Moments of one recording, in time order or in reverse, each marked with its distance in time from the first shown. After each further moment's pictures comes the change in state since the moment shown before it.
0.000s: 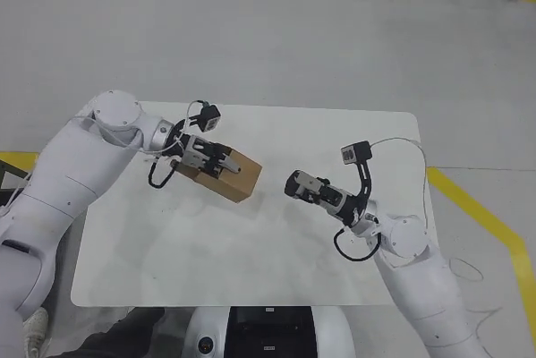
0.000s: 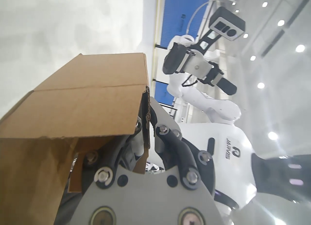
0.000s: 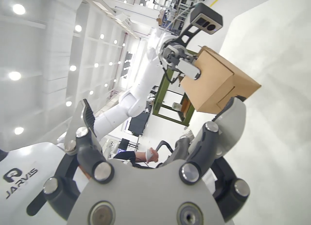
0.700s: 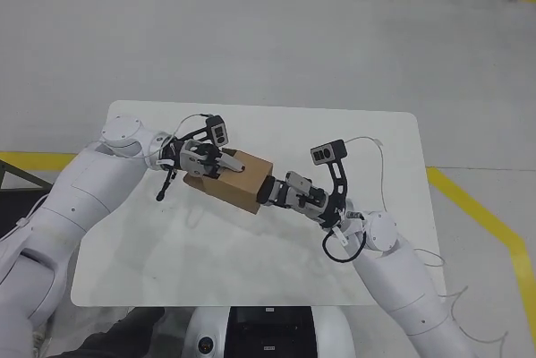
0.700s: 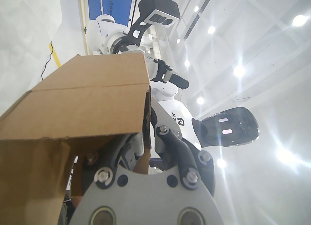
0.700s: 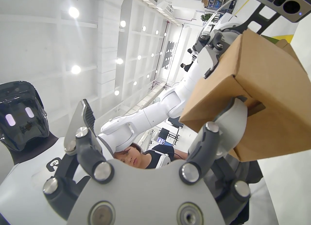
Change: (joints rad) left arm 0.101 -0.032 0.013 0.105 -0.553 -0.030 -0.126; right arm 0.097 -0.048 -0.160 0.106 0.391 -0.100 0.126
